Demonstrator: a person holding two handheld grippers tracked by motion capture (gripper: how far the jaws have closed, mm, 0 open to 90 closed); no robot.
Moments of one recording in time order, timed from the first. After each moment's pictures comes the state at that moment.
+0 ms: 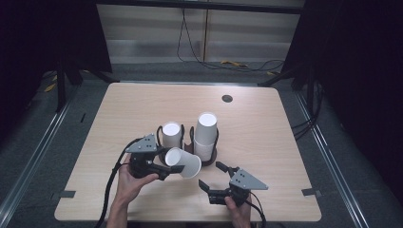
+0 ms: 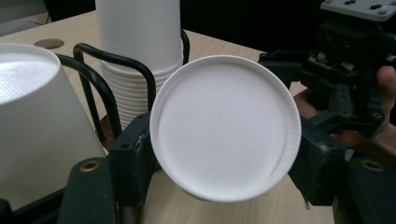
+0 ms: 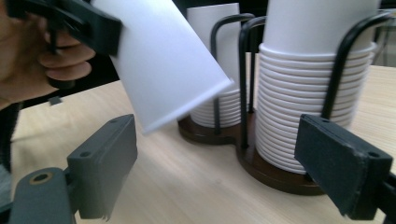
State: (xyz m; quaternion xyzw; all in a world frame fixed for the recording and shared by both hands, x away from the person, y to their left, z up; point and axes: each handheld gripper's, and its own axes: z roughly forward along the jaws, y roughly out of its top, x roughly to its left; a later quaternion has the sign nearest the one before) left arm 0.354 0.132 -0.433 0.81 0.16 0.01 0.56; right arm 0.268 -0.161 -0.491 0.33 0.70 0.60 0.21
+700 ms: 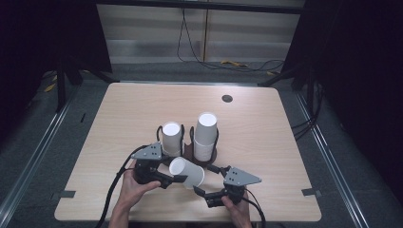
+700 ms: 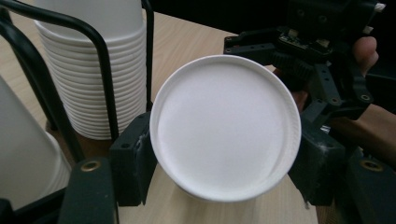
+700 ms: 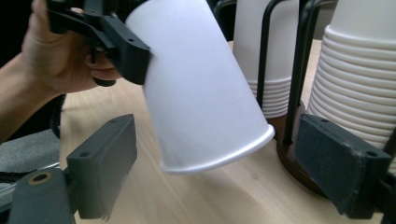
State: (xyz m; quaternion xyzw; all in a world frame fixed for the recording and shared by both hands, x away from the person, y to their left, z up) left arm 0.349 0.123 -0.452 0.82 0.13 -0.03 0.55; right arm 0.278 -0.154 -0.493 0.27 0.74 0.59 0.15
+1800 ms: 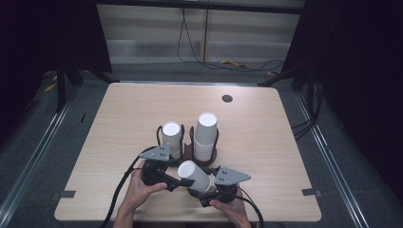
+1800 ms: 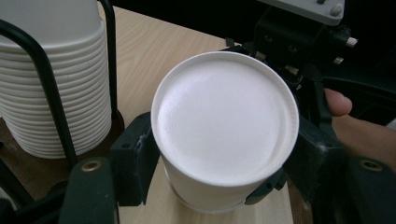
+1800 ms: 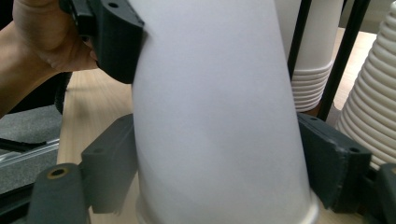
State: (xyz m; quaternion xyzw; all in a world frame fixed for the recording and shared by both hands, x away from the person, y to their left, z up) left arm 0.347 0.104 -0.453 0.82 0.11 -0.08 0.56; right arm 0.286 -0.137 -0.499 0.23 0.78 0.56 0.14
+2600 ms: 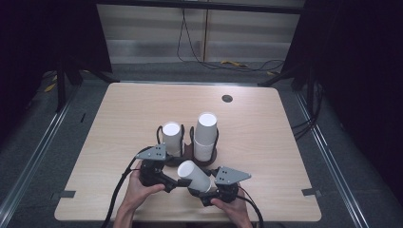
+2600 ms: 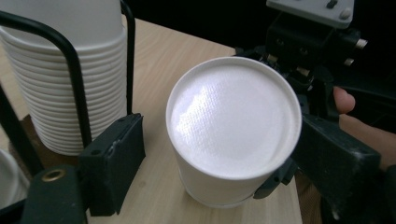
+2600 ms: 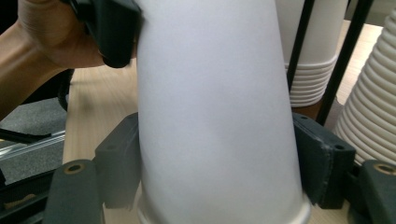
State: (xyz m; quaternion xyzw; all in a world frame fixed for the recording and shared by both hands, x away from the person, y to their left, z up) left arm 0.348 0.114 -0.456 0.80 0.13 -0.06 0.58; right arm 0.286 -0.140 -0.495 0.23 0.79 0.55 0.13
